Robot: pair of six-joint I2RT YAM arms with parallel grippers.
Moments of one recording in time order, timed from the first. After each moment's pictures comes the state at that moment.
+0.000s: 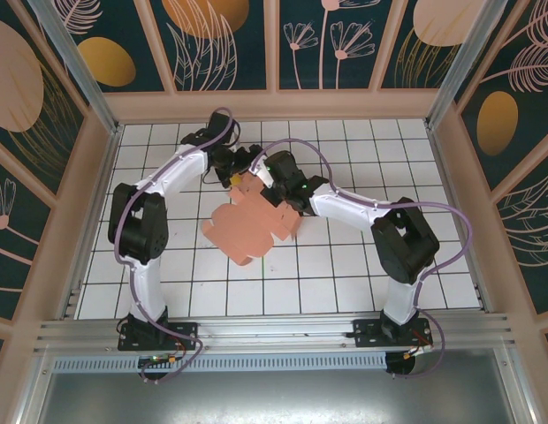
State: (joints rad) left arm -0.38 1.98 1.65 -0.69 0.34 -0.79; right arm 0.76 1.84 1.31 -0.20 0.18 -0.29
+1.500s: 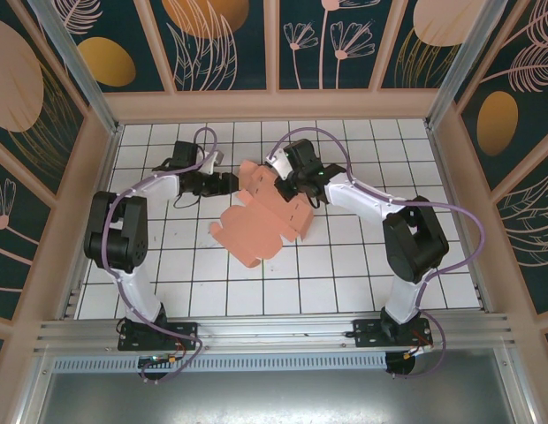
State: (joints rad) left arm -0.18 1.87 1.19 -0.30 0.63 -0.25; right arm 0.64 1.80 1.34 -0.34 -0.04 -0.24
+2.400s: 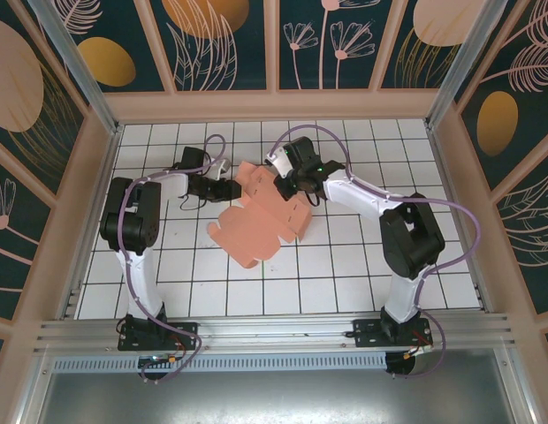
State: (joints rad) left arm -0.18 2.06 1.25 -0.26 0.74 -0.19; right arm 0.63 1.84 1.38 -0.38 -0.08 -0.20
